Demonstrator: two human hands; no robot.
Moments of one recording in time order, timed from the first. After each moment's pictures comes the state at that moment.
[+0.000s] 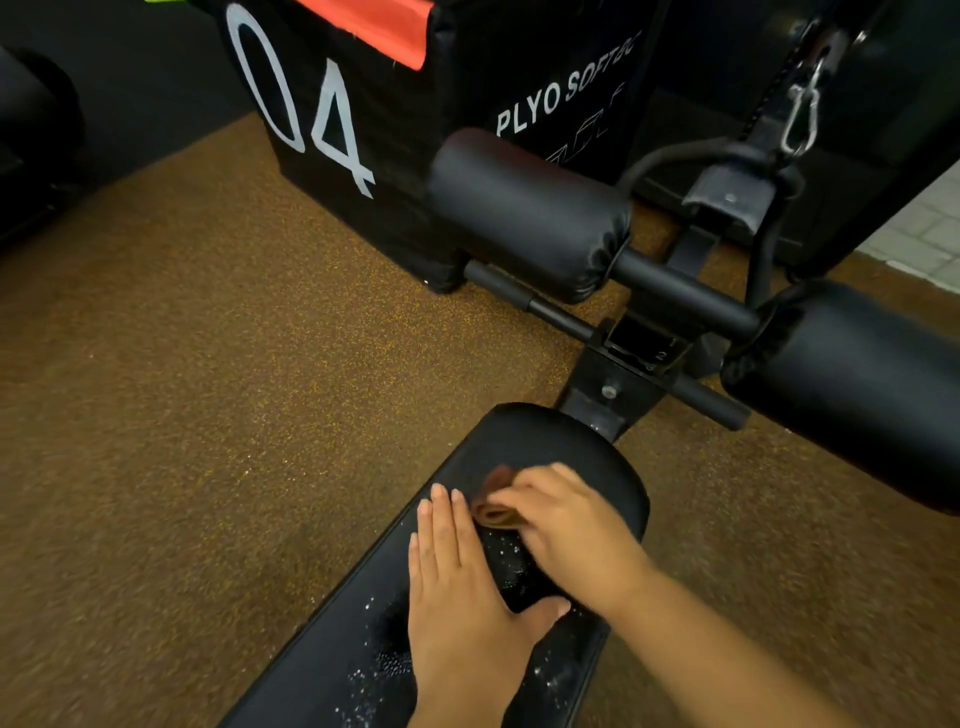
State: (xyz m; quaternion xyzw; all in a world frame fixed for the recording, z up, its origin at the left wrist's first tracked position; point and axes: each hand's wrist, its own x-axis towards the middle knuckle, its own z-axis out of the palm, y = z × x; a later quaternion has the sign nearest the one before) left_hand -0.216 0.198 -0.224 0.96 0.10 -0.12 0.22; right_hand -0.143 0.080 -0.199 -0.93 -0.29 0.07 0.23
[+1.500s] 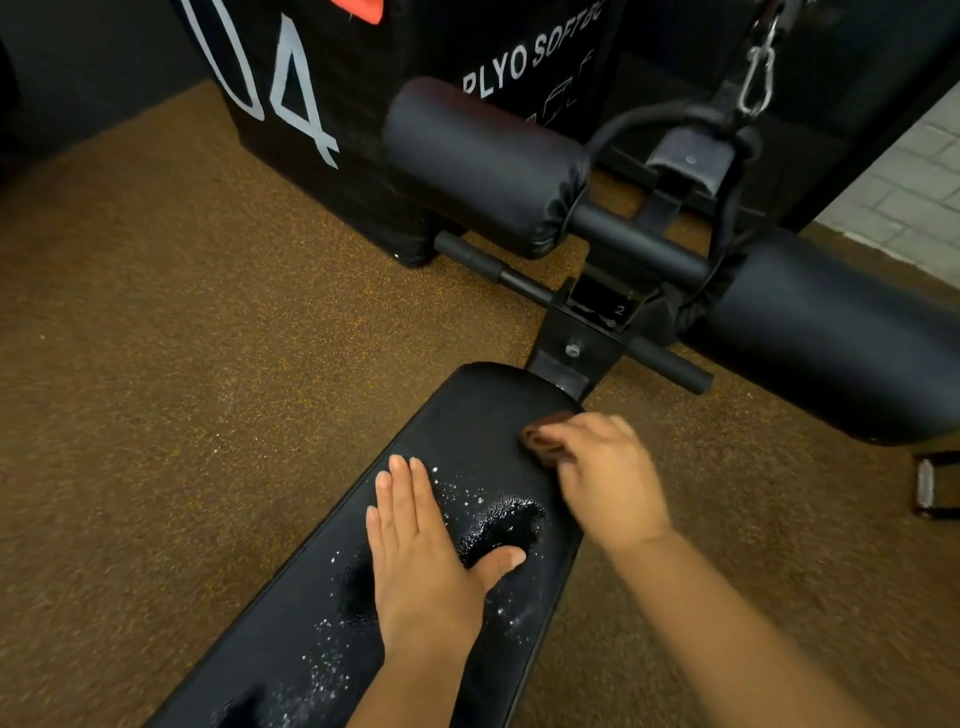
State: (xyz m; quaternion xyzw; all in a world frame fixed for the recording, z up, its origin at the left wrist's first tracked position) left_hand -0.230 0.191 -0.217 0.95 0.16 -0.06 0.27; right_hand -0.146 0.031 -0.207 -0.97 -0.11 -0.04 0.19
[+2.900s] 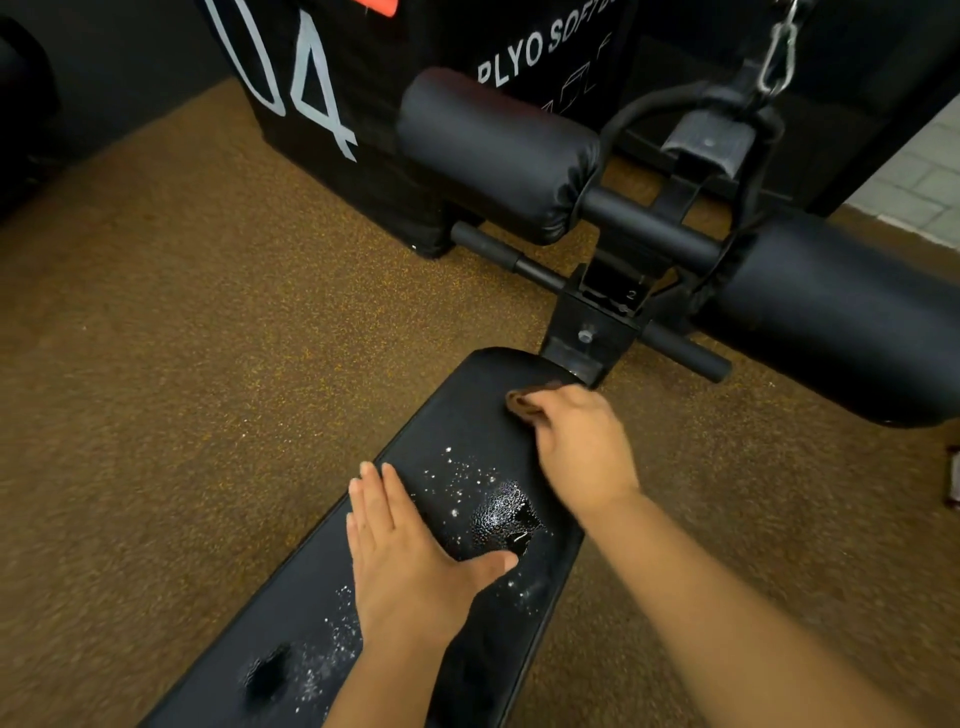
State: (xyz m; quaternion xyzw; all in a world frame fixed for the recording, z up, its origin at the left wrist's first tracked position) left_hand -0.244 0.210 -0.200 0.93 0.23 -0.11 0.26; right_hand -0.136 0.064 -0.209 -0.98 -0.08 0.02 0.20
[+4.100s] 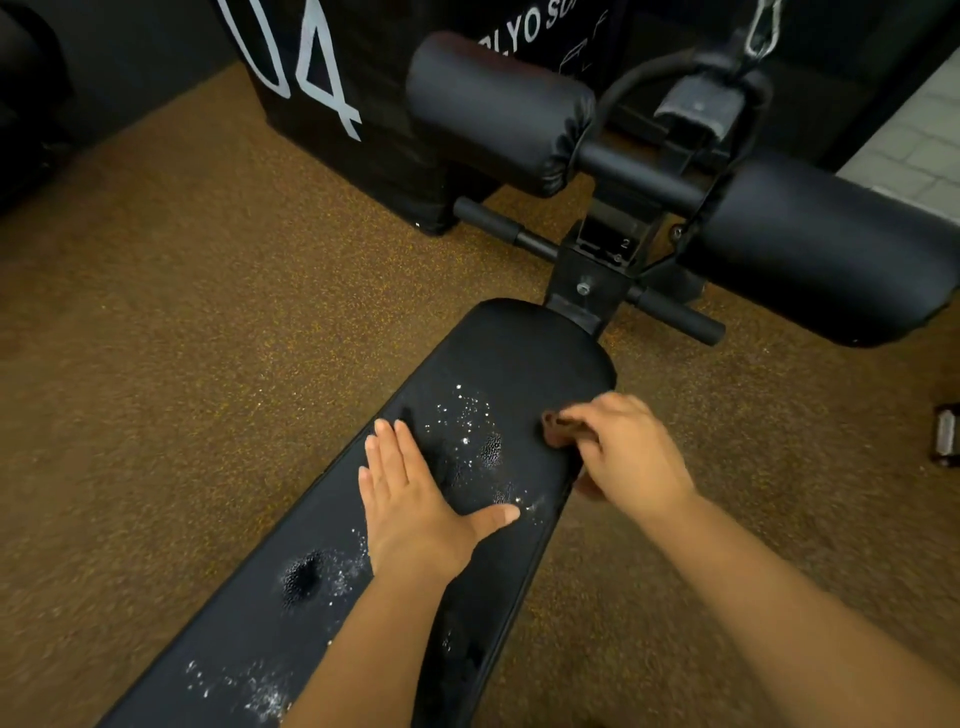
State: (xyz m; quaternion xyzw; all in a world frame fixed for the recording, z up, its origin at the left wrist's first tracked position) left_hand -0.275 0.217 -0.204 0.95 0.18 -0.15 0.22; right_hand -0.207 0.020 -0.201 -0.97 -0.10 0.06 0.20
